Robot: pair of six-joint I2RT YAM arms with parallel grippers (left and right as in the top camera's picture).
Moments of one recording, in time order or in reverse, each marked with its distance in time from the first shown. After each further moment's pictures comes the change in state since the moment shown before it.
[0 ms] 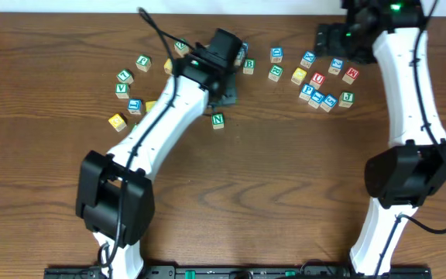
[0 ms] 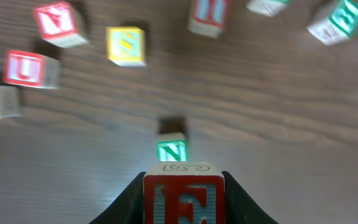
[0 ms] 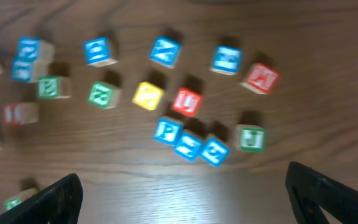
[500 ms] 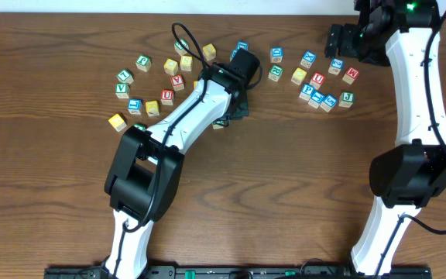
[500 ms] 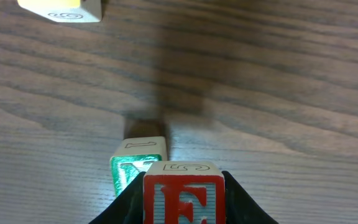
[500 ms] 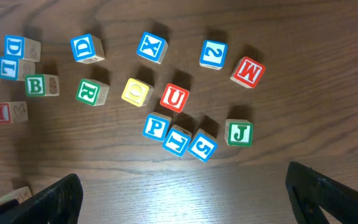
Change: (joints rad) left arm -0.042 0.185 0.000 0.061 0.003 -0.082; right arm -0.032 0.000 0.000 -0.022 -0.007 -0.014
